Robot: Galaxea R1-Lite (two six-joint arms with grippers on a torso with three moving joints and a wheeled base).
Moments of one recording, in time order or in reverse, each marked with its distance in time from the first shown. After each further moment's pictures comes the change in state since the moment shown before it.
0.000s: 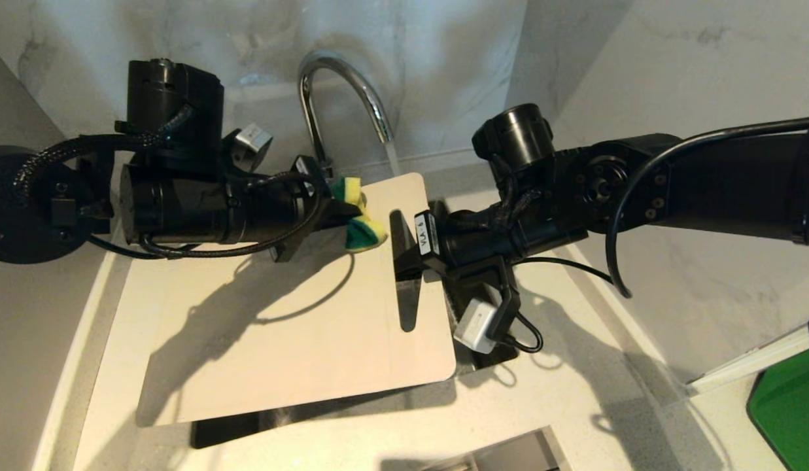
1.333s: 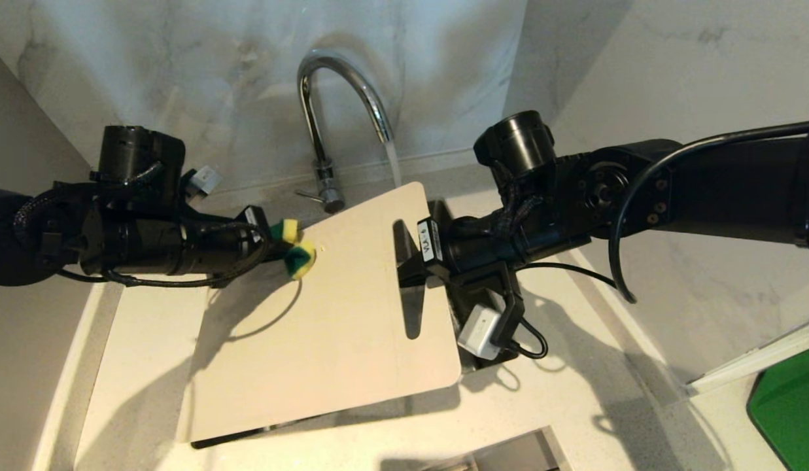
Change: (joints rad) left arm 0.236 -0.028 0.202 -0.001 -0.011 0.202; right arm 0.000 -0.013 0.032 -0.005 -0.001 -0.001
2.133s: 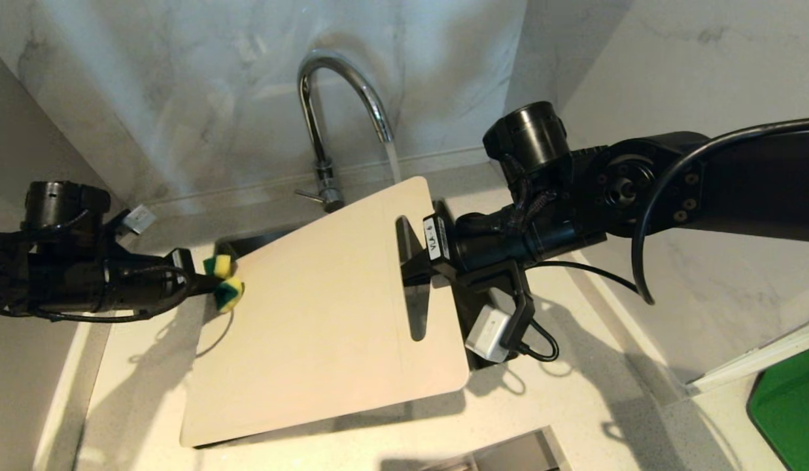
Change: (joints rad) left arm 0.312 -0.030 0.240 -0.099 -0.186 0.217; right arm -0.001 -0.041 0.033 -0.001 0.002 -0.001
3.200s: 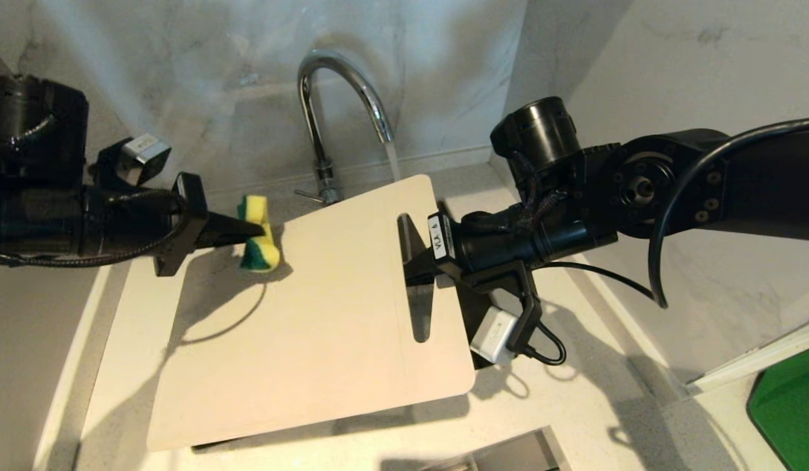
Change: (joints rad) left arm -0.291 -0.132 -0.297 0.261 -0.037 -0.248; right arm -0.001 -0.026 0.027 -0.007 -0.001 0.012
